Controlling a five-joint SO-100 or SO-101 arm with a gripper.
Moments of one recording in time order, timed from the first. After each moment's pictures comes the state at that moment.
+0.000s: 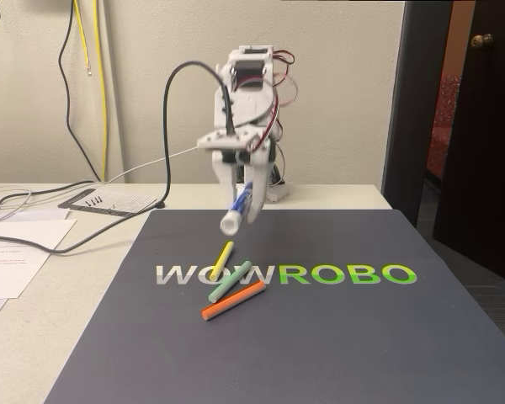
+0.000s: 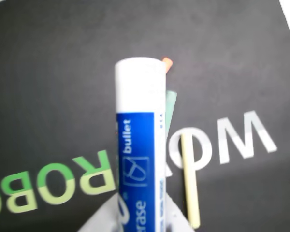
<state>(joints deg) -9.8 93.6 92.1 62.0 -74.6</state>
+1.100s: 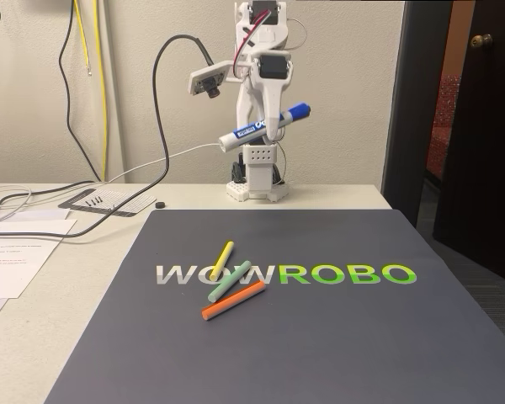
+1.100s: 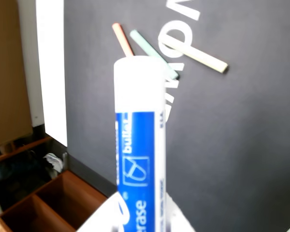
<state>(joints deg) -16.9 124.5 93.5 85.5 -4.9</state>
